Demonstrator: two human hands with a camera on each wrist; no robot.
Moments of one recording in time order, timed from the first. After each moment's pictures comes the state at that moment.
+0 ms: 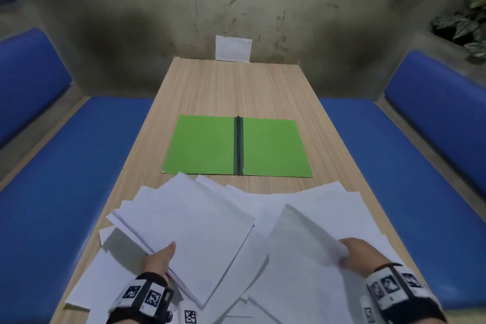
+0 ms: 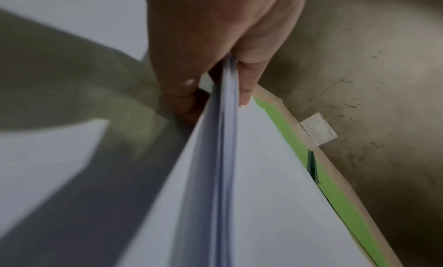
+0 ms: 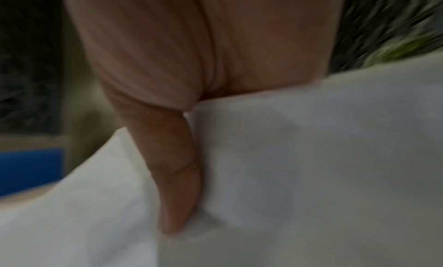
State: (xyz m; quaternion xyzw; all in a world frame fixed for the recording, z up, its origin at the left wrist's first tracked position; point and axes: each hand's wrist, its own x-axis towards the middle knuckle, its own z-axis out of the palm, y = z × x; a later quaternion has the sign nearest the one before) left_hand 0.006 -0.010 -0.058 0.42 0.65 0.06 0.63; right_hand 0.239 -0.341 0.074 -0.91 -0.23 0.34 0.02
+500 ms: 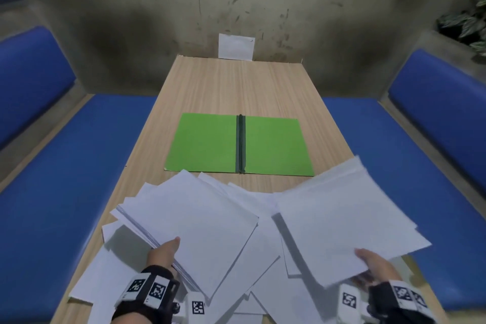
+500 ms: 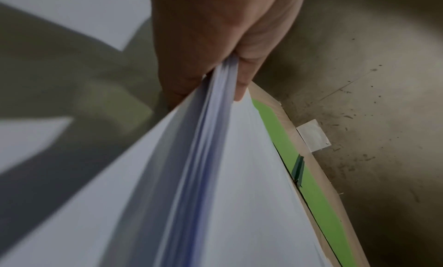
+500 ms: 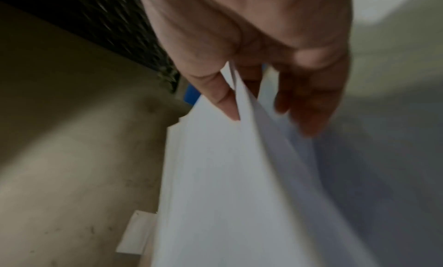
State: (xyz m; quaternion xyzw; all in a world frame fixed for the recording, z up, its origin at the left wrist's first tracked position) left_hand 0.016 -0.014 -0.043 0.39 0.66 0.04 0.65; right_hand 0.254 -0.379 0.009 -0.74 0.30 0.32 0.51
